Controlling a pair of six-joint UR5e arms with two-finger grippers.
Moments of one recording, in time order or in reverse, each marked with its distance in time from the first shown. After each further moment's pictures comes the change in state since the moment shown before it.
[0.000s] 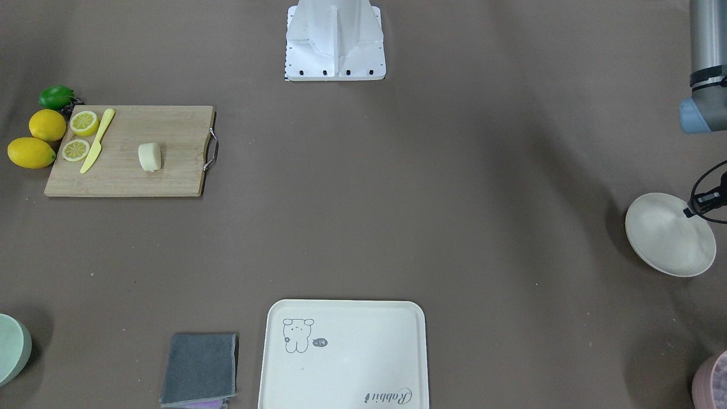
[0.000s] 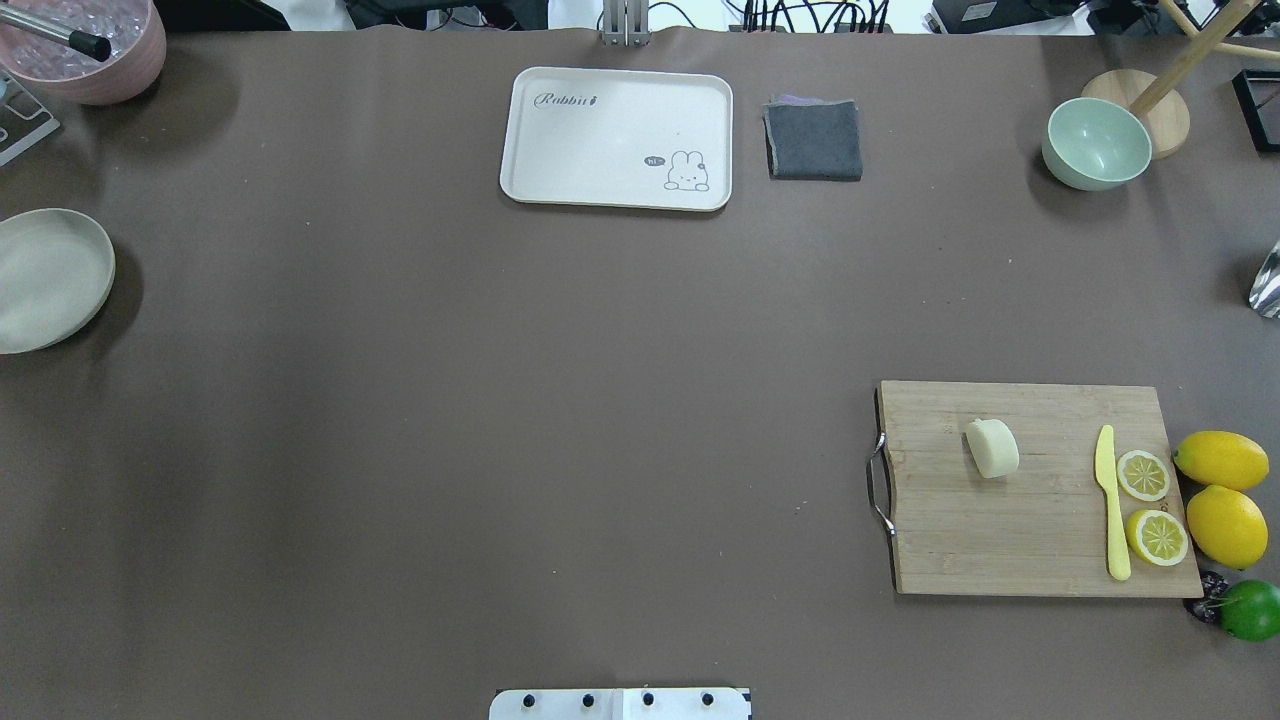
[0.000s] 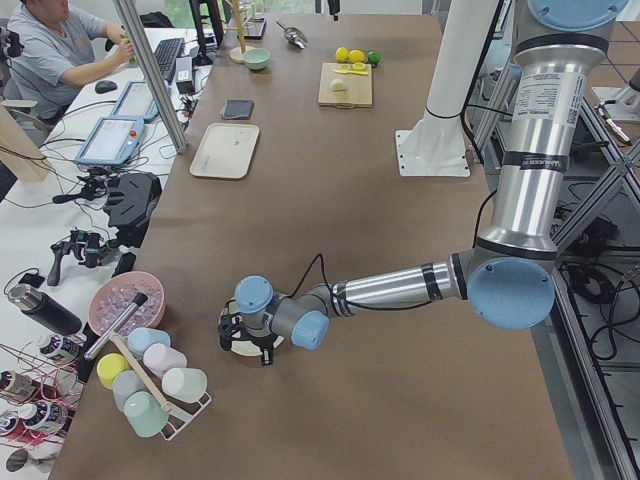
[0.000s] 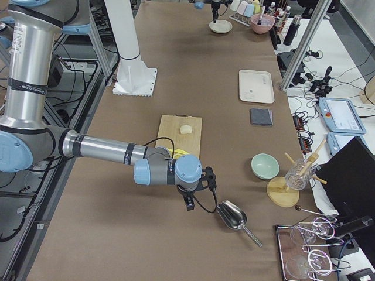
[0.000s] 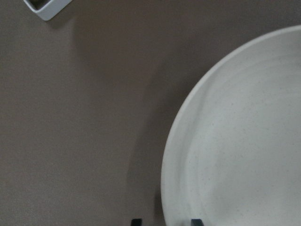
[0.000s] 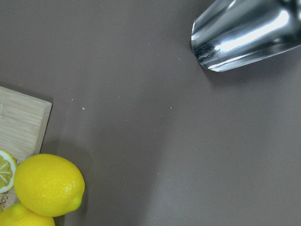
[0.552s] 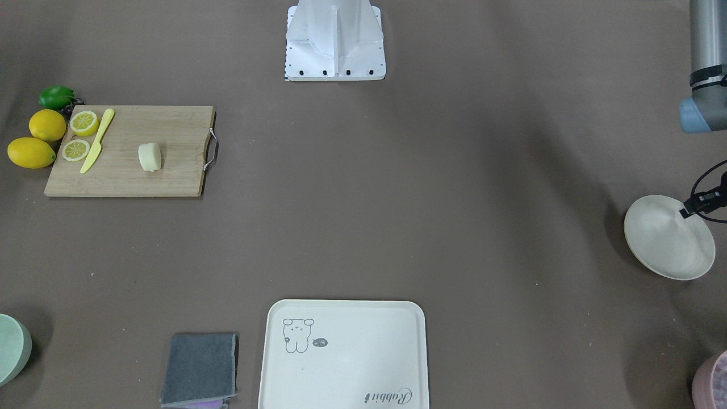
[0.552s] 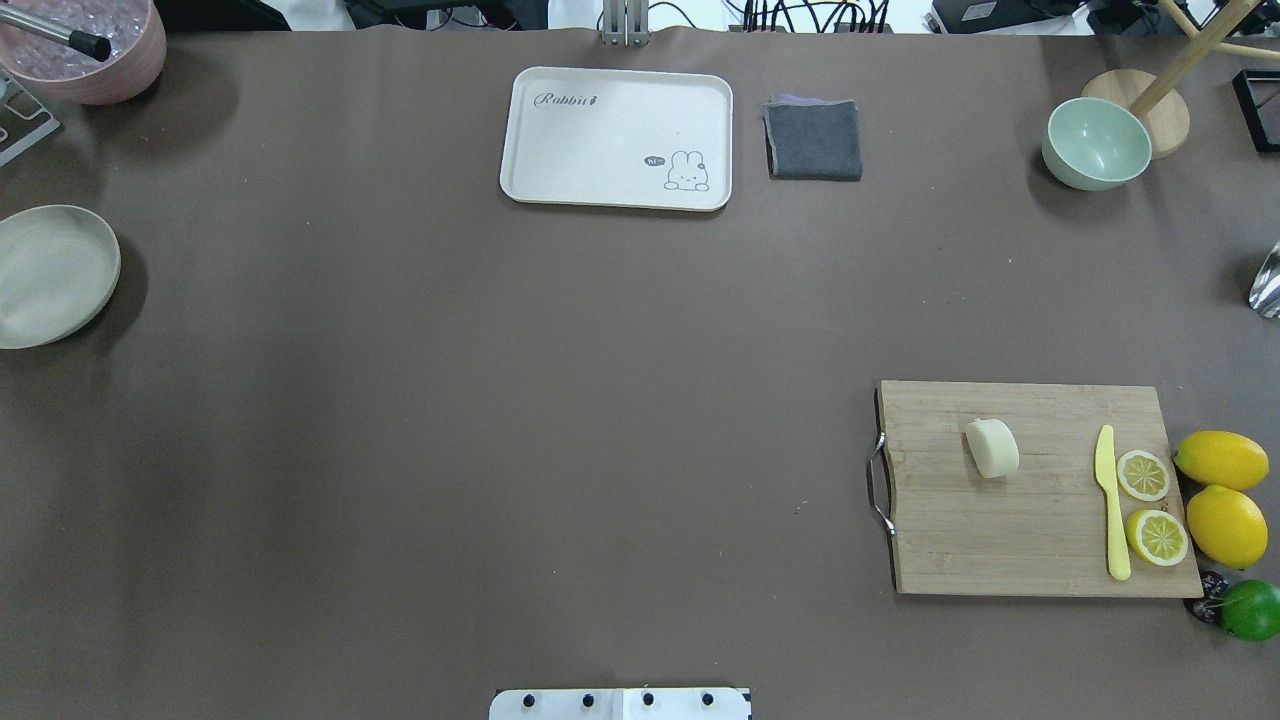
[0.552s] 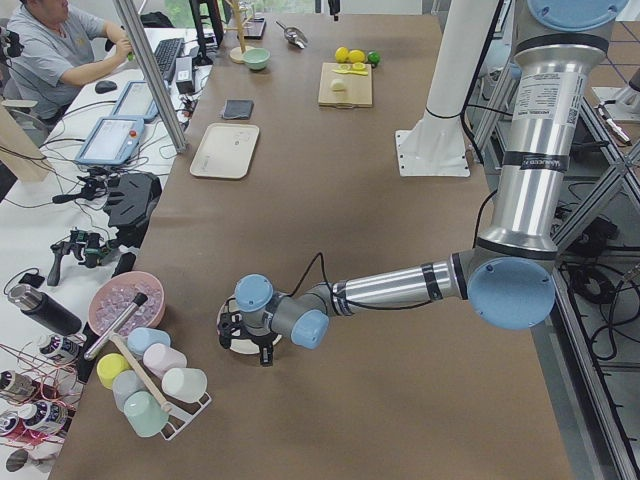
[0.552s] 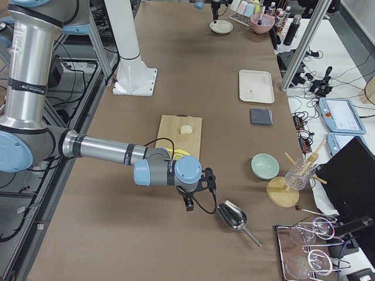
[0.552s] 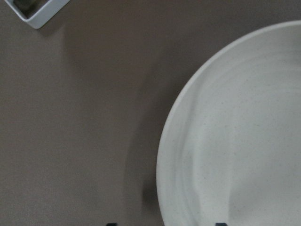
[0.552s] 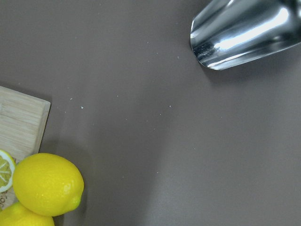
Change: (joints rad) left arm 0.000 0.002 -0.004 0.000 0.002 0.008; right arm 0.000 0.000 -0.005 -0.002 0.001 0.000
